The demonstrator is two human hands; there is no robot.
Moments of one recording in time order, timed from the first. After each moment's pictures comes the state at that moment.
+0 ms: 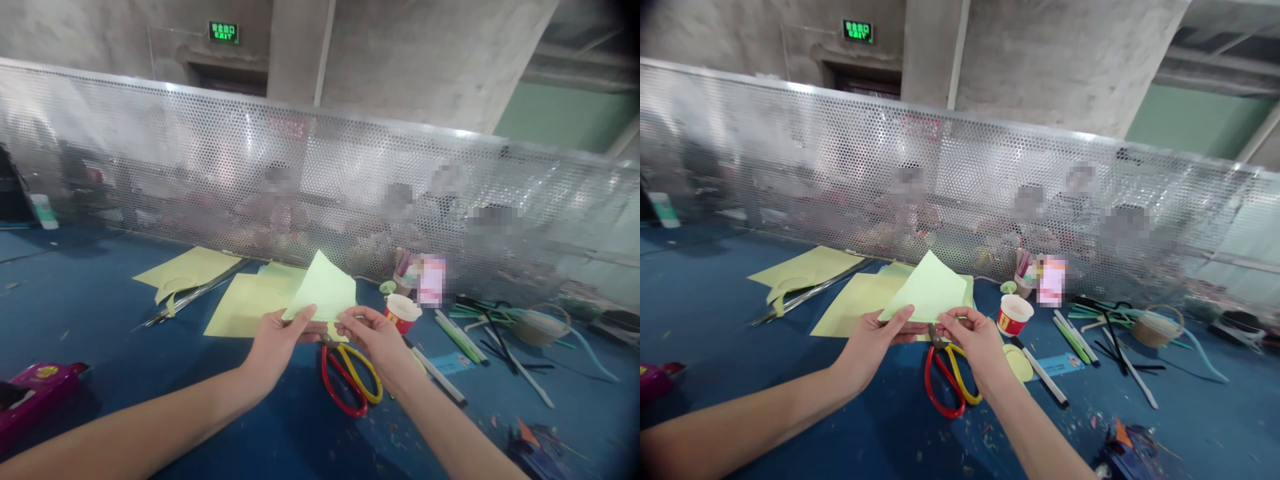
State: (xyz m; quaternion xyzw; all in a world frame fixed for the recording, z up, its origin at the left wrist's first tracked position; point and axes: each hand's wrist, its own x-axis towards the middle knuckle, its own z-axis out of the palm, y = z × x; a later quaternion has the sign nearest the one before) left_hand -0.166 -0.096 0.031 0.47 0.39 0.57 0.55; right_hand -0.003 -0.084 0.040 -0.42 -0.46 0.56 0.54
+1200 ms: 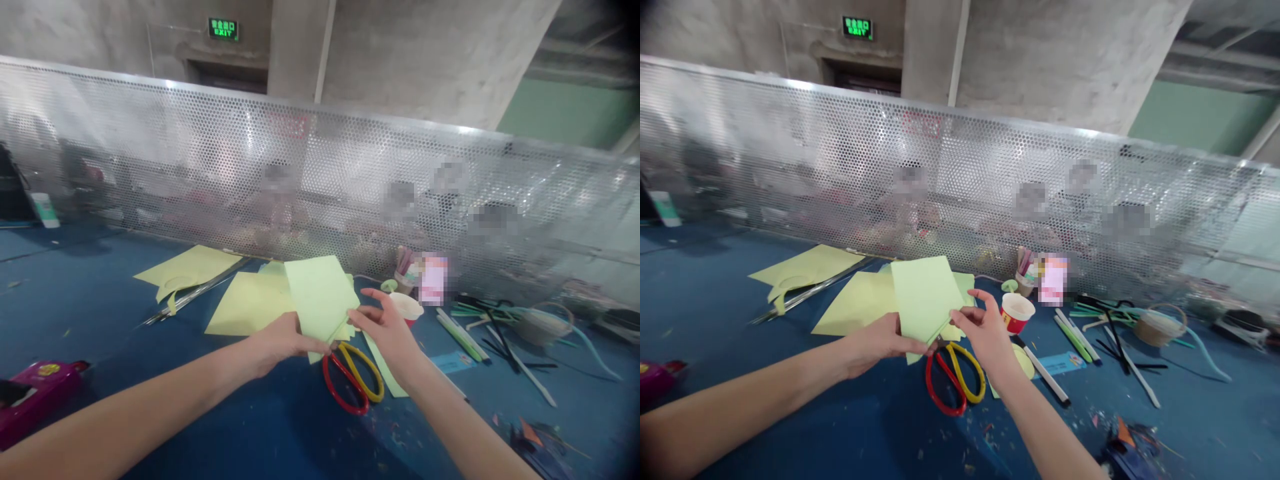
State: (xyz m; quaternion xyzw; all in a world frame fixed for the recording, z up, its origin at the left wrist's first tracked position) left_hand -0.181 -0.083 0.033 0.58 0.38 0.35 0.63; right_hand 0.011 -0.074 0.039 -0.46 -0.55 0.43 0.55
